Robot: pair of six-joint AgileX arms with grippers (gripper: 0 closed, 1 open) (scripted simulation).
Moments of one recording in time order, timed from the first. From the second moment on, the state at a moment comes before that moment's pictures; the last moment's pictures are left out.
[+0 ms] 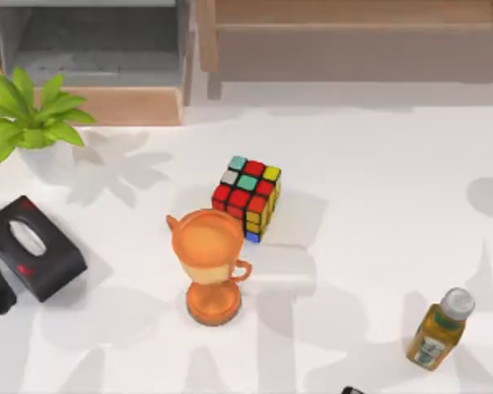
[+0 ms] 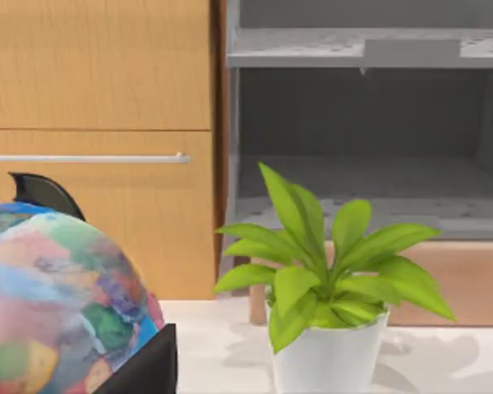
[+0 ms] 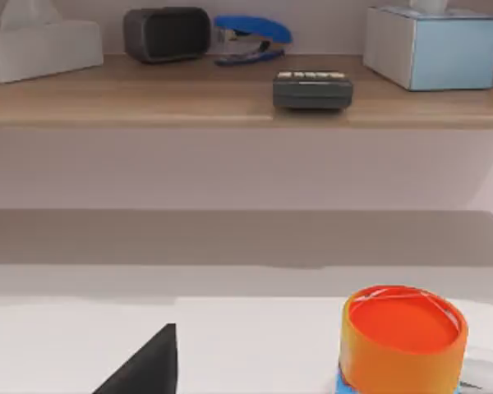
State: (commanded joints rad) left arm 0.00 0.00 0.00 0.00 0.00 0.00; right arm 0.00 0.00 0.00 0.00 0.00 0.00
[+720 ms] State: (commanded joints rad) left arm 0.00 0.00 0.00 0.00 0.00 0.00; right arm -0.17 0.57 0.38 -0.29 0.00 -0.09
